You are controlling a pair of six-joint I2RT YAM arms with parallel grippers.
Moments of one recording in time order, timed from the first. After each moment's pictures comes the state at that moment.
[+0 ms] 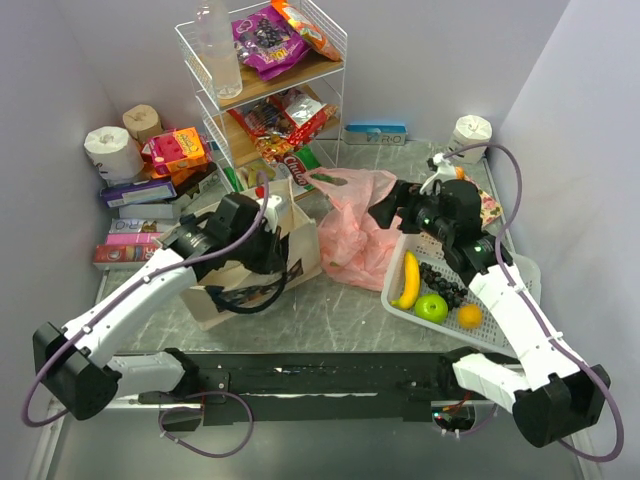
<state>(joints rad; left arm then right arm) -0.65 1.20 1.13 -0.76 0.24 -0.28 0.29 1.04 0.99 -0.31 -0.21 0.45</state>
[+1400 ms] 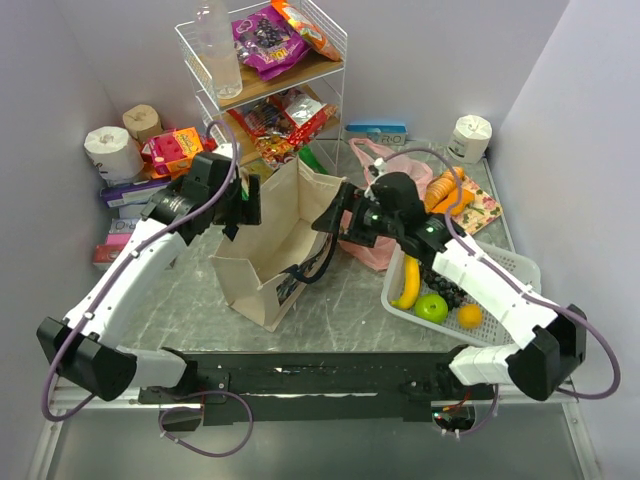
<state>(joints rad) -0.46 1.31 1.43 -0.82 -0.20 -0.33 0.60 1.27 1.16 -0.43 -0.24 0.85</state>
